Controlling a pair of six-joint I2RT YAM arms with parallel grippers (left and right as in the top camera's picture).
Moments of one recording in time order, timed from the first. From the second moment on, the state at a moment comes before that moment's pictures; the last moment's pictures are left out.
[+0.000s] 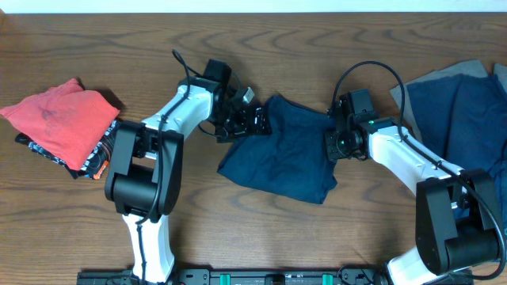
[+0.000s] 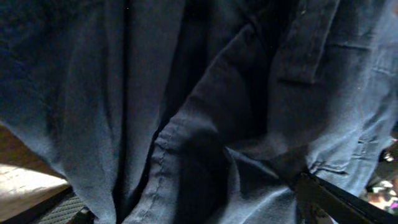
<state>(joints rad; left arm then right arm) -0.28 2.09 1.41 -0.78 0.67 -0.22 0.24 1.73 0.95 -0.51 -0.14 0.13</state>
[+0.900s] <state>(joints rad) -0.34 2.09 1.37 -0.78 0.68 -0.17 0.24 1.73 0.95 -0.51 -0.17 0.12</state>
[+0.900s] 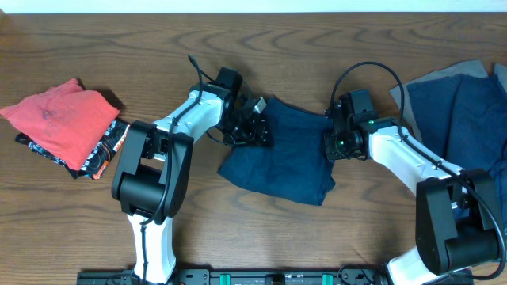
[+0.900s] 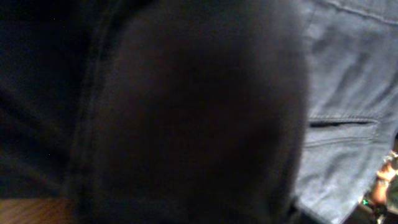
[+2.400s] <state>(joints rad) 0.54 1.74 1.45 -0.57 0.03 -0.21 0.13 1.73 0.95 -0.65 -0.10 0.18</state>
